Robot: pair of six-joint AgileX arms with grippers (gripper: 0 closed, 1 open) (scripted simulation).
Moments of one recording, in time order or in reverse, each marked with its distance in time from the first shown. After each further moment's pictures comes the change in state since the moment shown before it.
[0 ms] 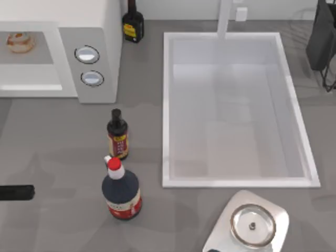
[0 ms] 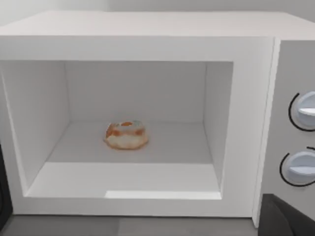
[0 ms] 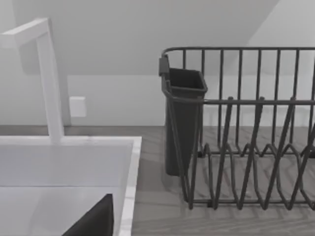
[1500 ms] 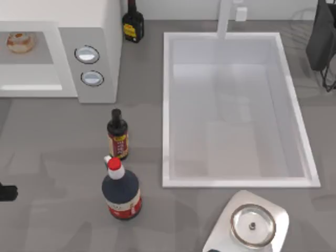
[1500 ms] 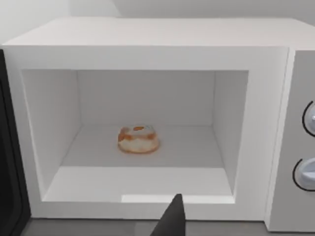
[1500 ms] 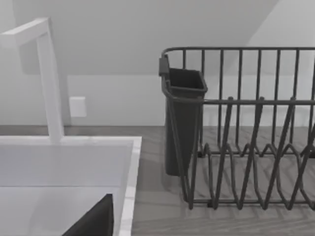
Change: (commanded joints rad) left arm 0.203 -0.103 0.058 -0.162 0.203 -0.002; right arm 0.000 0.000 0.000 0.000 0.000 0.000
